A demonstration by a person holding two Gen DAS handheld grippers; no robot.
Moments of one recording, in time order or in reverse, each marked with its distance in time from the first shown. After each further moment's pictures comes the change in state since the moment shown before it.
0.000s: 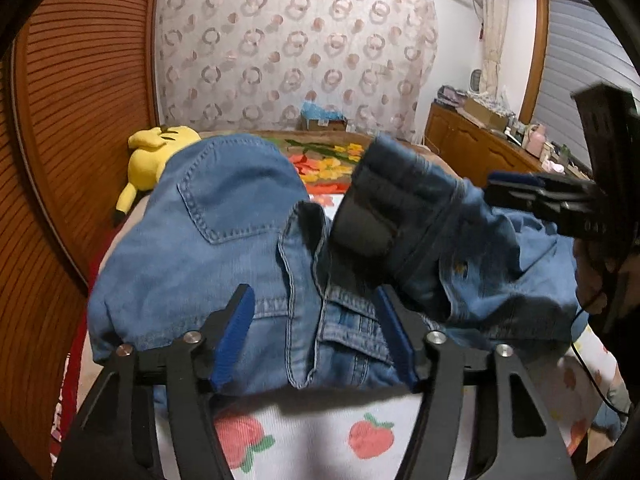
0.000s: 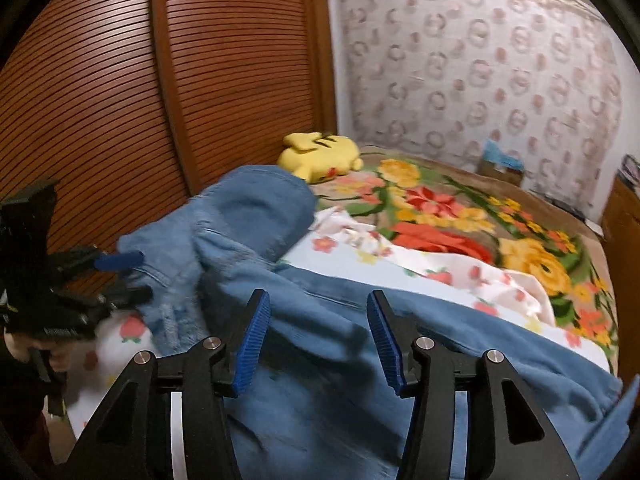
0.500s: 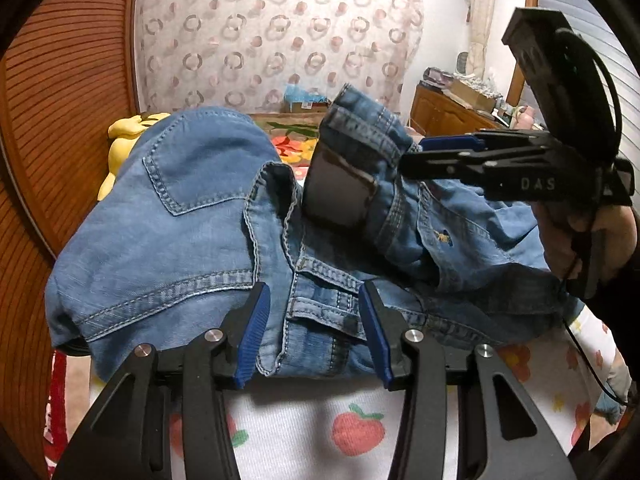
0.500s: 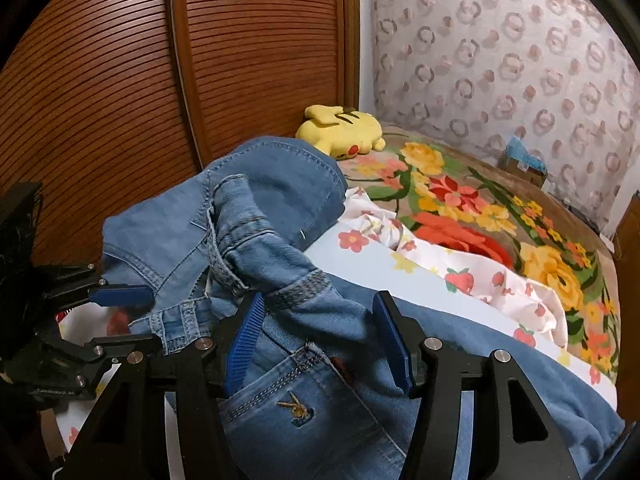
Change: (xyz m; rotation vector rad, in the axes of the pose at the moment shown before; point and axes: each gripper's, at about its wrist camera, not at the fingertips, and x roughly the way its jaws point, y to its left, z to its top) left arm 0.015 -0.020 -0.011 0.028 0.057 -0.040; right arm 0.051 -0.013 0.020 -0.060 0.109 0.015
